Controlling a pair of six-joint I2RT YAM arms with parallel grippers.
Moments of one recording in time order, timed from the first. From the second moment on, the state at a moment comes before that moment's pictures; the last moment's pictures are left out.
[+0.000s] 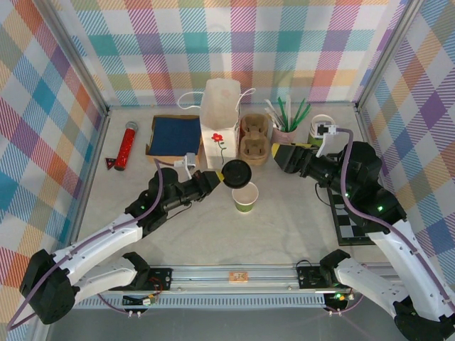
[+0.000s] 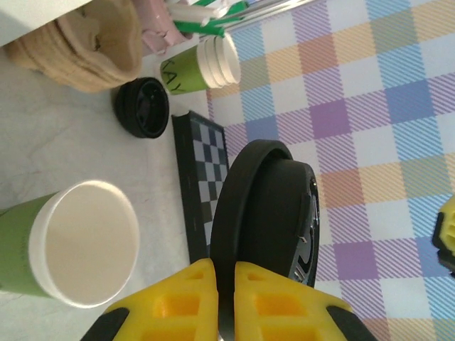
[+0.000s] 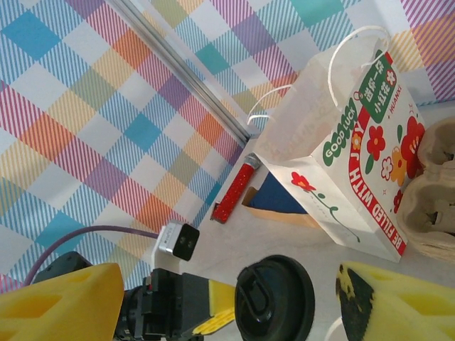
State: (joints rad) left arm -0.70 1.00 0.61 0.17 0.28 -1.18; right arm 0.54 0.82 1.14 -0.47 -0.26 0.63
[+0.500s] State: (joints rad) left arm -0.70 1.14 0.55 0.21 0.32 -1.16; right arm 0.54 0.81 1.11 -0.47 -0.26 0.62
